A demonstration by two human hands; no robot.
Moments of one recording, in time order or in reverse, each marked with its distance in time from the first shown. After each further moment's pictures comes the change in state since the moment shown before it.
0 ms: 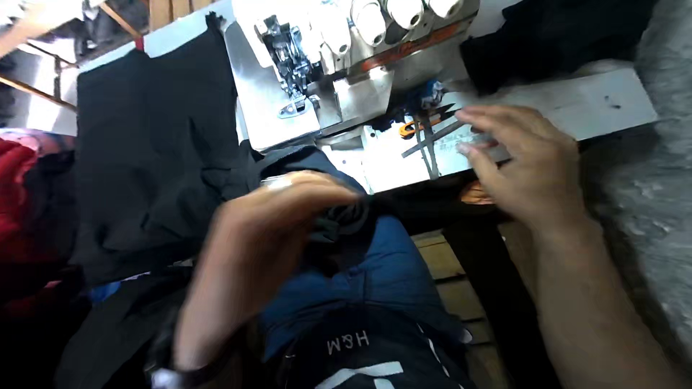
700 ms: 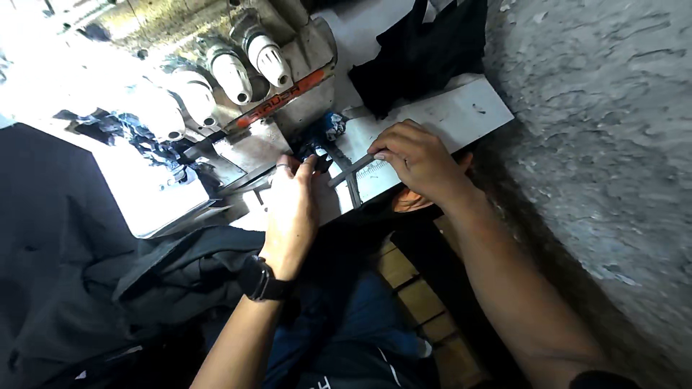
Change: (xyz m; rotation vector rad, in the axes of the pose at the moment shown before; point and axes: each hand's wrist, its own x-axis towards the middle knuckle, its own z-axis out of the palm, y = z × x) left_hand 0.119 -0.063 0.166 0.386 -0.051 -0.260; right_hand 0.018 0.084 0.018 0.015 0.019 -0.058
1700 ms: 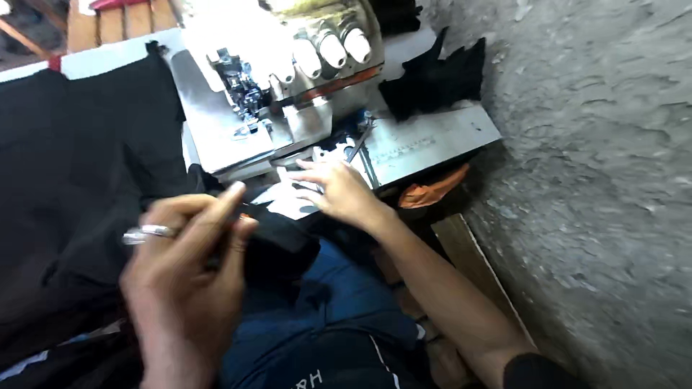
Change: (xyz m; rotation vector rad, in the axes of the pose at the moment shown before) left_hand -0.157 -0.045 -0.148 -0.090 0.405 0.036; right_hand 0.029 -0.162 0.075 0.085 -0.251 0.058
